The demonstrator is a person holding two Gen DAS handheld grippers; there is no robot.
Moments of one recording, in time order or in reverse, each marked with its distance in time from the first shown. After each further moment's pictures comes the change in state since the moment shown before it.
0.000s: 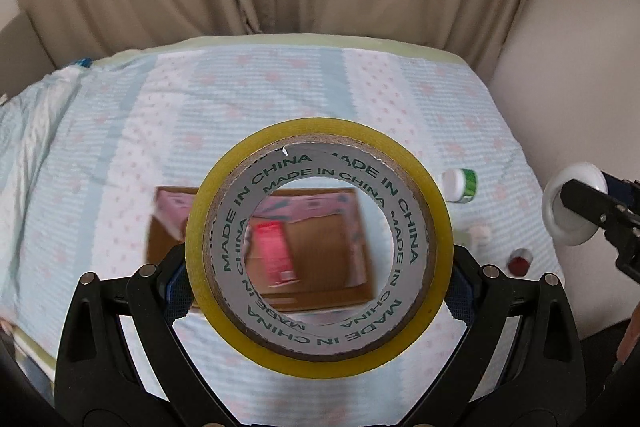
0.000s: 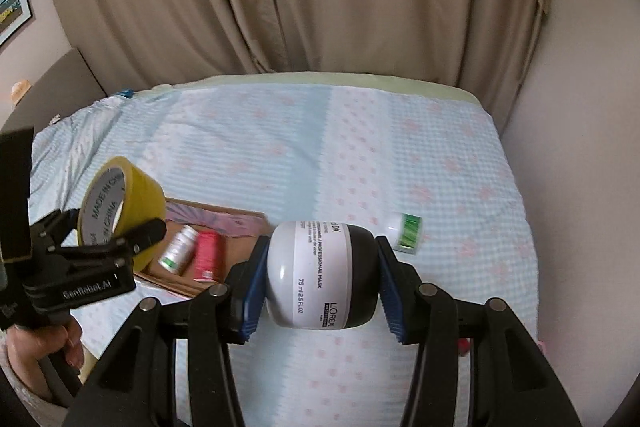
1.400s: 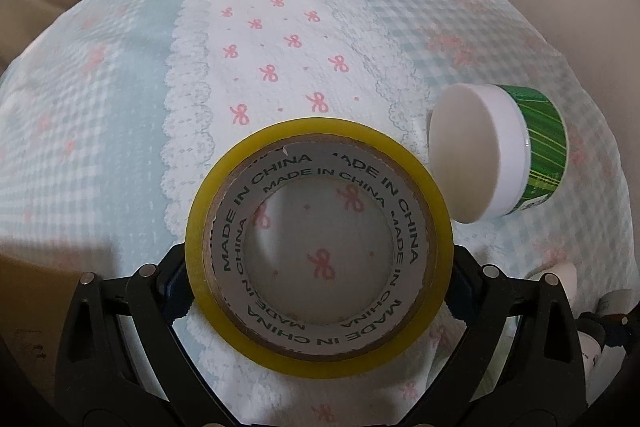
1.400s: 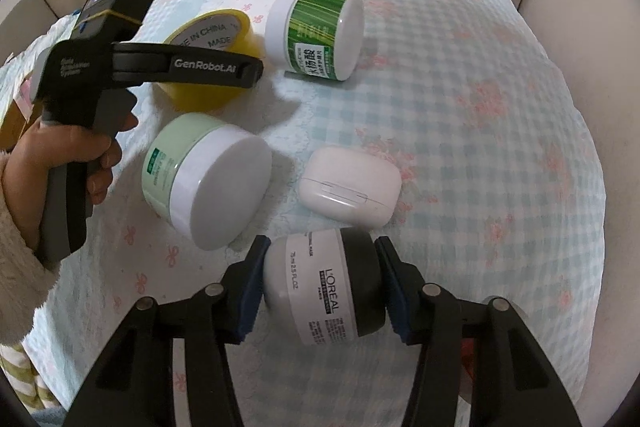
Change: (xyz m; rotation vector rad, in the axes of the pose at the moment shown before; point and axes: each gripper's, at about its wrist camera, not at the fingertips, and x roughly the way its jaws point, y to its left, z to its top) left arm 0.362 -0.213 -0.044 0.177 0.145 -0.044; right arm 0.235 -0.181 -0.165 -0.022 0.268 -0.028
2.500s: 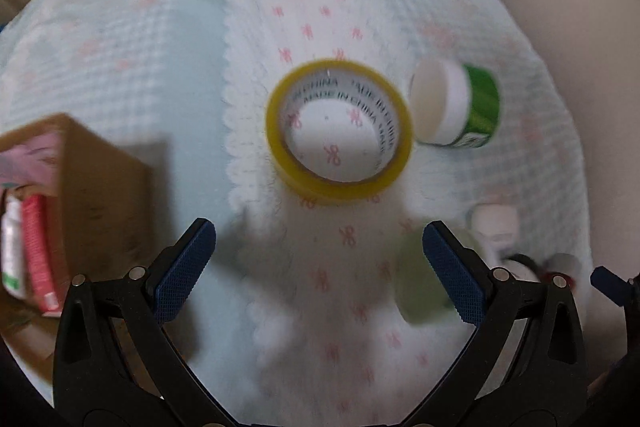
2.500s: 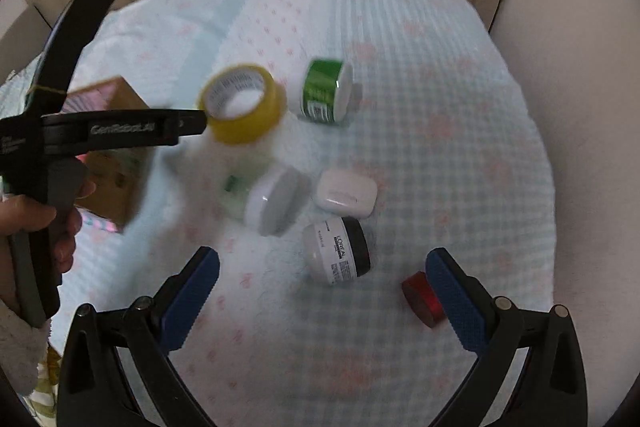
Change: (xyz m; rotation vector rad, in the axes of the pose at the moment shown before) left arm -0.057 0.019 -0.030 -0.126 0.126 -0.046; right arm -0.077 0.012 0.007 0.040 0.005 -0.021
